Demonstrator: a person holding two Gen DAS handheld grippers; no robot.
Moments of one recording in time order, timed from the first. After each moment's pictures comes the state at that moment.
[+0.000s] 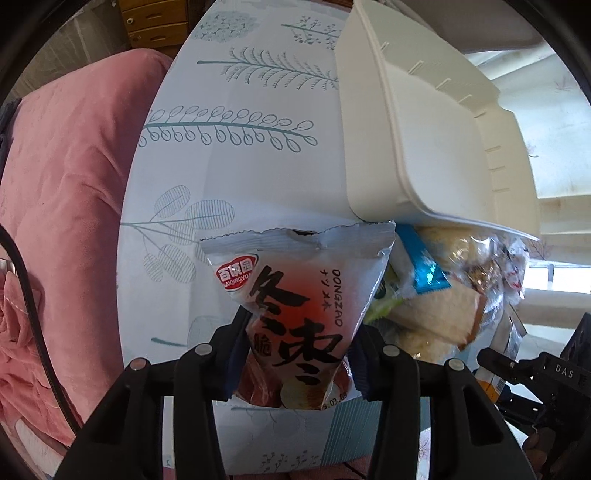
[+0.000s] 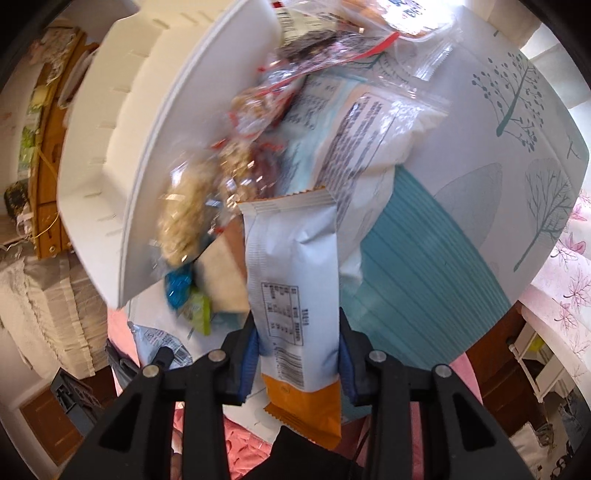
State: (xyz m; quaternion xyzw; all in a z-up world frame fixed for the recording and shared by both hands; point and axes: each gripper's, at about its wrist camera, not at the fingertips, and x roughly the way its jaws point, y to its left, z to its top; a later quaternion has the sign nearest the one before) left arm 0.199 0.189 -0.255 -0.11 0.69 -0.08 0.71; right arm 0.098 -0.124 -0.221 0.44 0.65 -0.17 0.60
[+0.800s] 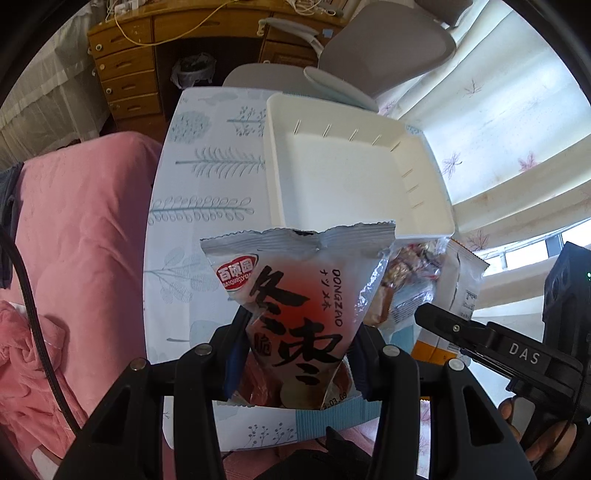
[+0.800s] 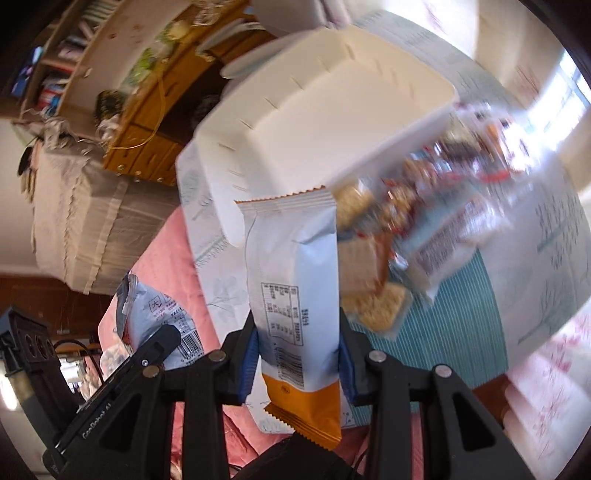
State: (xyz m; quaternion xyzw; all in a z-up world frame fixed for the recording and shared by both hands) left arm 0.165 0.161 -0.105 -0.09 0.60 -0.13 0.78; right arm 0.118 -0.070 -0.123 0.31 0.60 0.00 0.74
